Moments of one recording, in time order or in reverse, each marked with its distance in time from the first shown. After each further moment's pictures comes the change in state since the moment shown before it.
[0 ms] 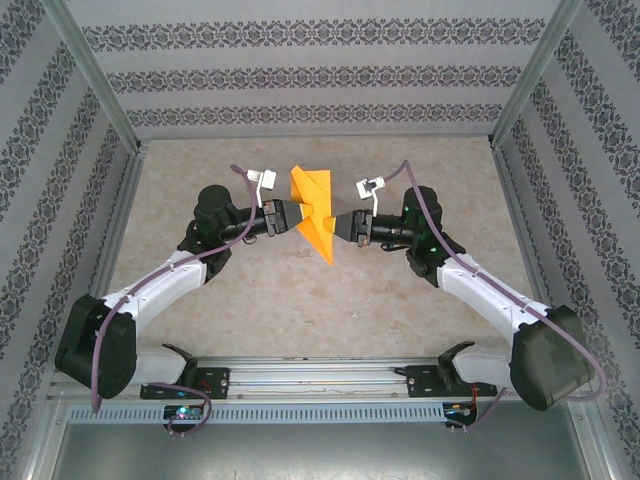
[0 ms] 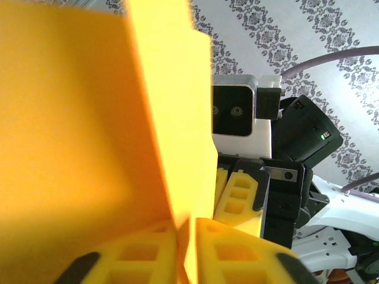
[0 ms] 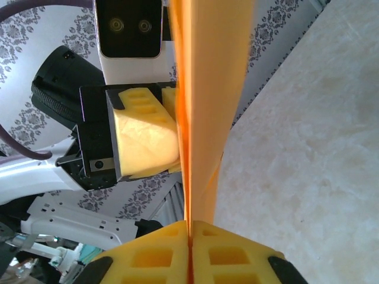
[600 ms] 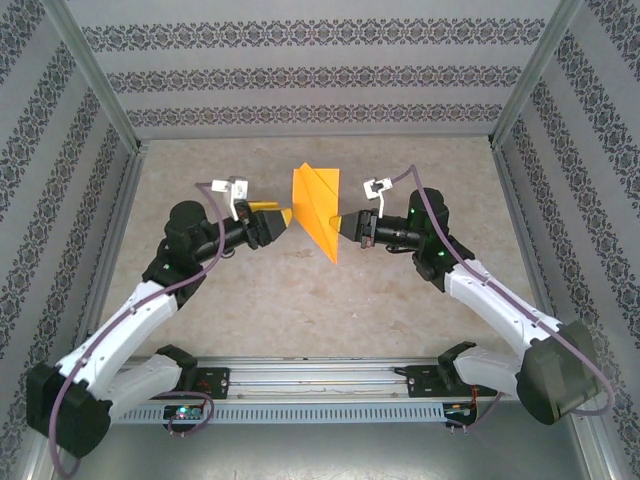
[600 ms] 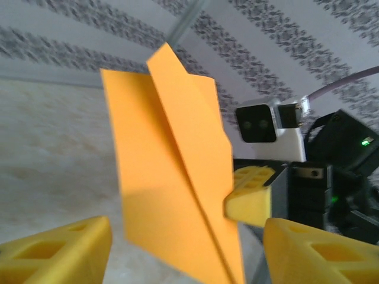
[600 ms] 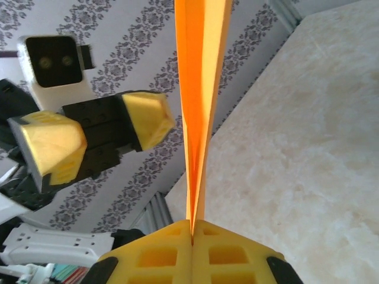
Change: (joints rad) left arm 0.000 -0.372 -0.056 -0.397 -0.333 0.291; right arm -0.005 -0.086 0.000 -0.131 0.100 -0.082
